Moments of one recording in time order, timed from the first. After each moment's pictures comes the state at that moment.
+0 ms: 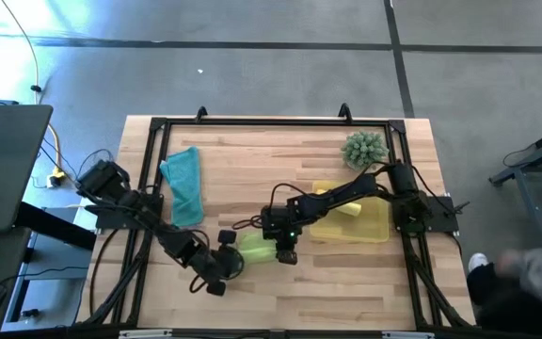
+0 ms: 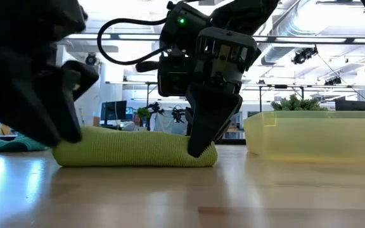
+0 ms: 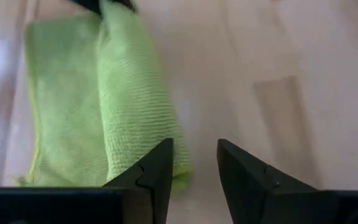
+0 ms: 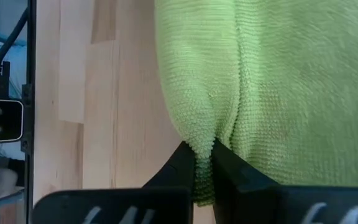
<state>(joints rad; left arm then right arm) -0.52 1.69 0.75 0.01 -0.37 -0.31 0.13 2.11 1.34 -0.36 -0.50 0.27</state>
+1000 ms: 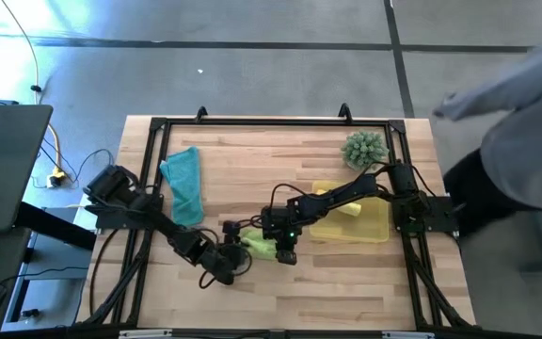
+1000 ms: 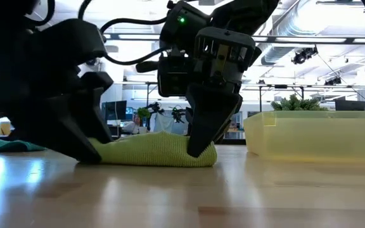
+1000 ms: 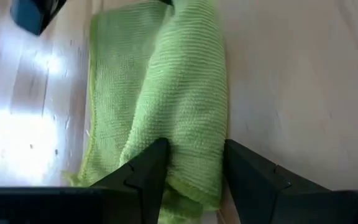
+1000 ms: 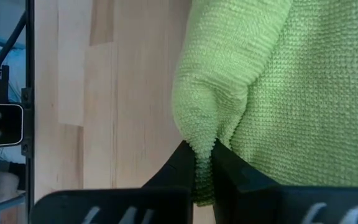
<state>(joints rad) -0.45 1.80 0.75 0.03 -0.53 -0.19 0.14 2.11 1.34 -0.35 -0.49 0.29</state>
